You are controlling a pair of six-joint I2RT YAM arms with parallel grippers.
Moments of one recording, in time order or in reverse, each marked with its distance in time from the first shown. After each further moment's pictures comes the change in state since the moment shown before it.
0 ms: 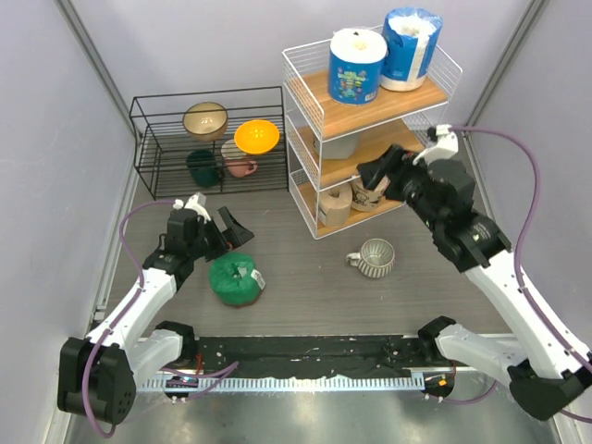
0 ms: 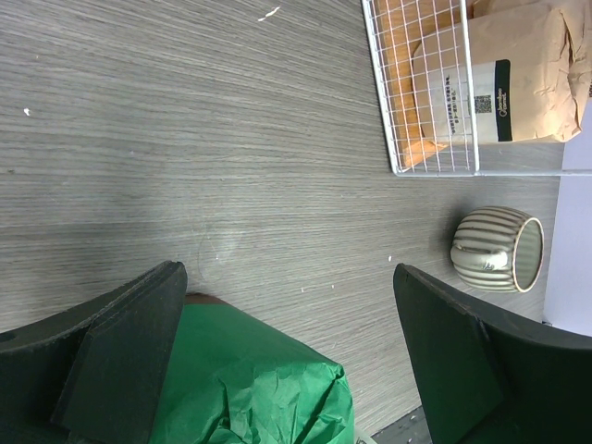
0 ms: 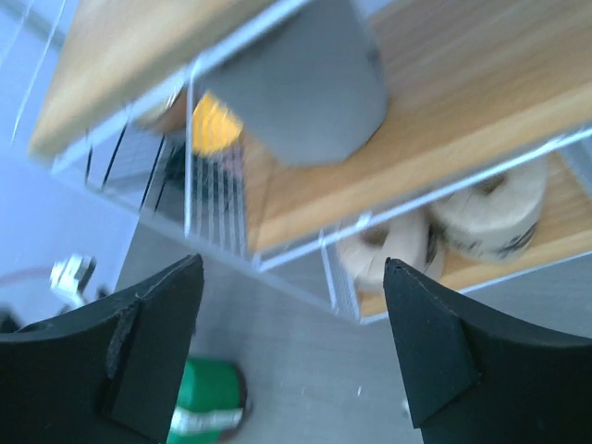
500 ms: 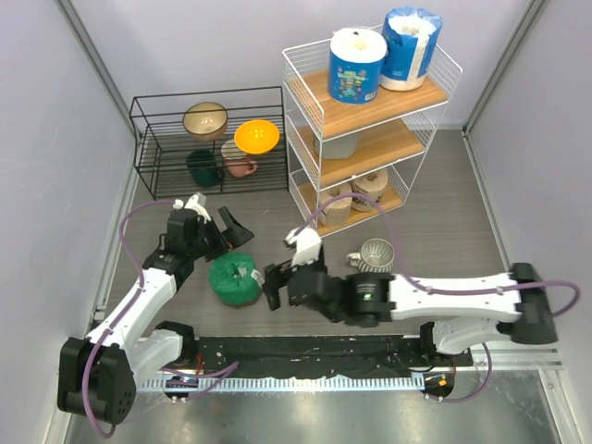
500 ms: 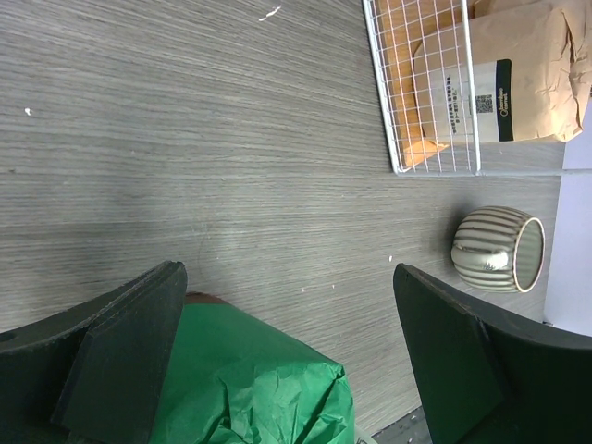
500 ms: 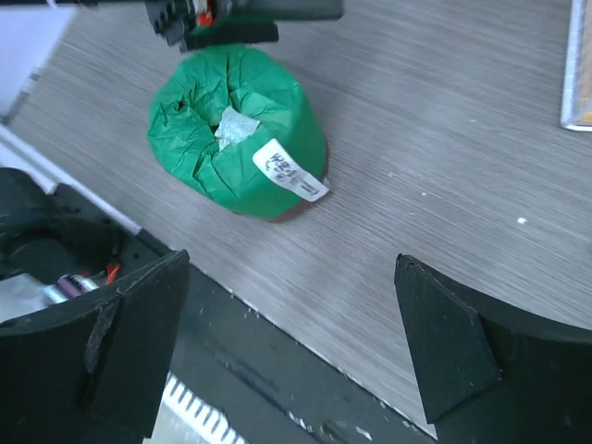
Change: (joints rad) left arm 0.000 0.000 0.000 -0.002 -0.002 0.000; right arm 0.925 0.212 -0.193 -0.006 0.420 0.157
